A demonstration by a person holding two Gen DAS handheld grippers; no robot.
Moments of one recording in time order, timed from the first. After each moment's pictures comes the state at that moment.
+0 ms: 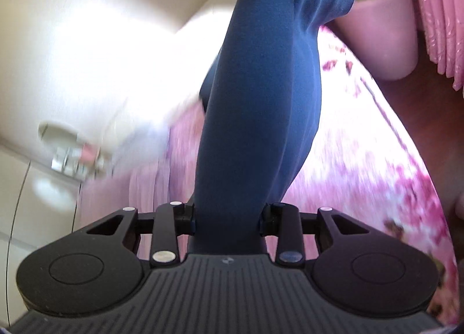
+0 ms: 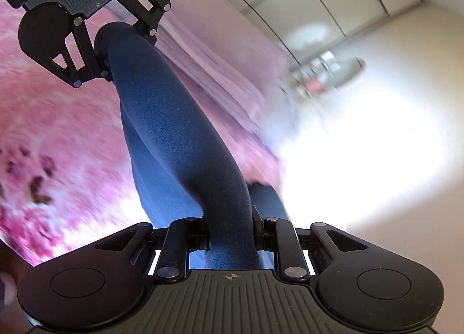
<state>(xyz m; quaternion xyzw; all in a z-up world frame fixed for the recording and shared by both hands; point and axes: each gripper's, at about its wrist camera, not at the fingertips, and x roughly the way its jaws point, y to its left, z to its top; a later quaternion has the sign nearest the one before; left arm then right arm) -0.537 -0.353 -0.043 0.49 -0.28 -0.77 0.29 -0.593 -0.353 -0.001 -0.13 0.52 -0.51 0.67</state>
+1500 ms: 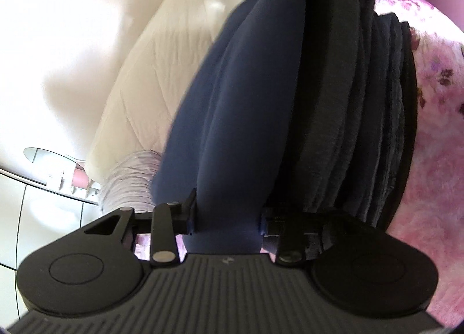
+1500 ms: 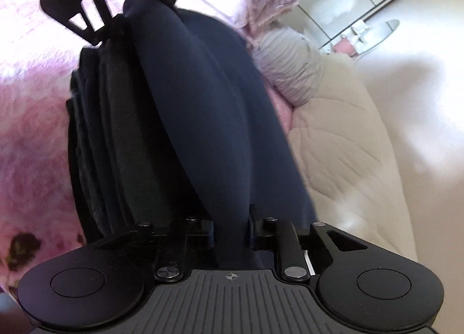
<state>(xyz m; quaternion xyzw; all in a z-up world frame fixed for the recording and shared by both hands) -0.831 -0.650 -0.212 0.52 -0.30 -0.72 0.34 -0.982 -0.603 -0.127 -0.11 0.51 -0.42 0.74</state>
